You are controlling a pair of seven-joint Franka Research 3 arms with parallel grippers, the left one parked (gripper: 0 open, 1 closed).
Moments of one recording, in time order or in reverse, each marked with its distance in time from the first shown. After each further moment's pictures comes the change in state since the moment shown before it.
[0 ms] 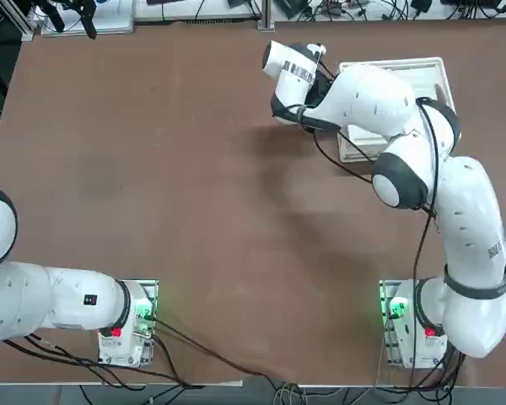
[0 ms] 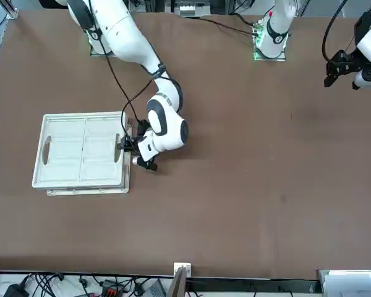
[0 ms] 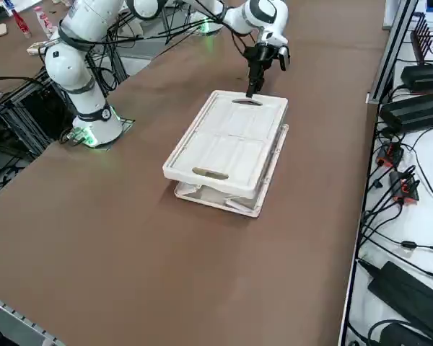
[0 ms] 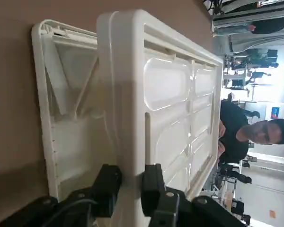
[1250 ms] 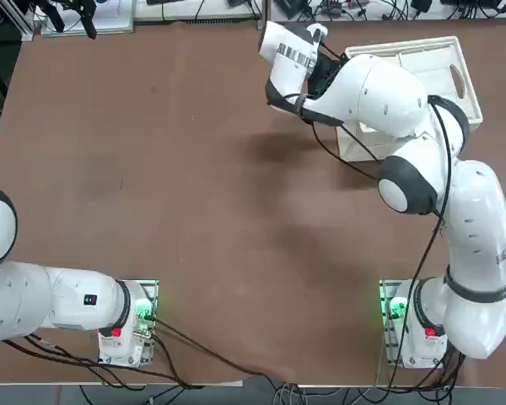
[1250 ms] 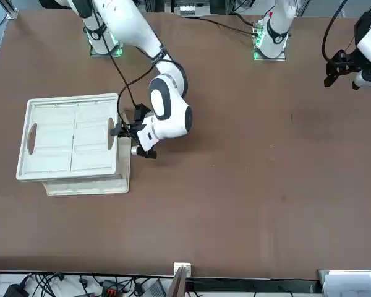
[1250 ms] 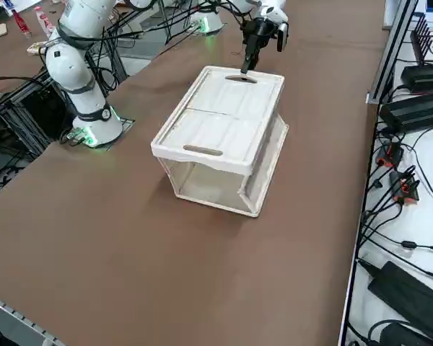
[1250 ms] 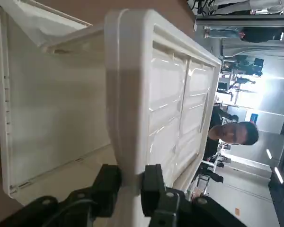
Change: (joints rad) arm 0.029 -0.083 -0.006 0.046 -0.019 -0.178 -0.201
